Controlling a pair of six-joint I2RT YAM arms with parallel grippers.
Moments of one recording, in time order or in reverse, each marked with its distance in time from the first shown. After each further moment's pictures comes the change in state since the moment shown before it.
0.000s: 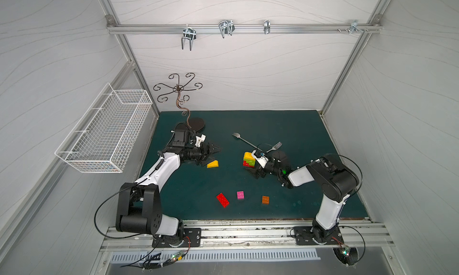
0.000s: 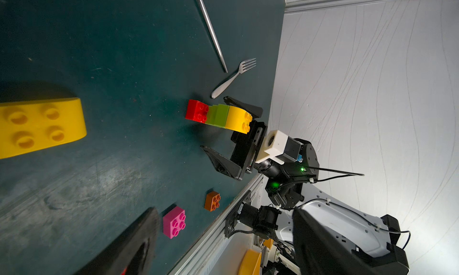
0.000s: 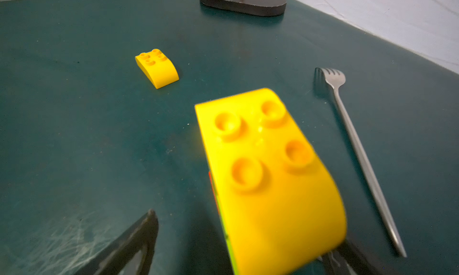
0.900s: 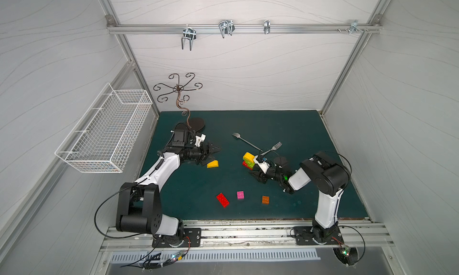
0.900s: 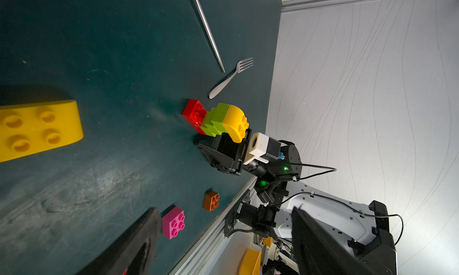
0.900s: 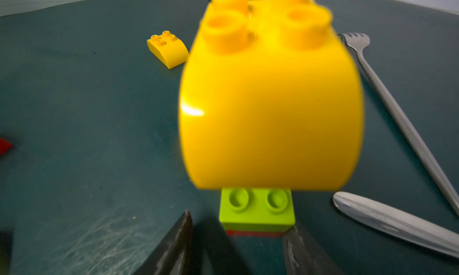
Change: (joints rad) left arm 0.002 0.005 0.000 0.008 0.015 0.005; right arm -0.013 0.089 -0.085 0.185 -0.040 0.088
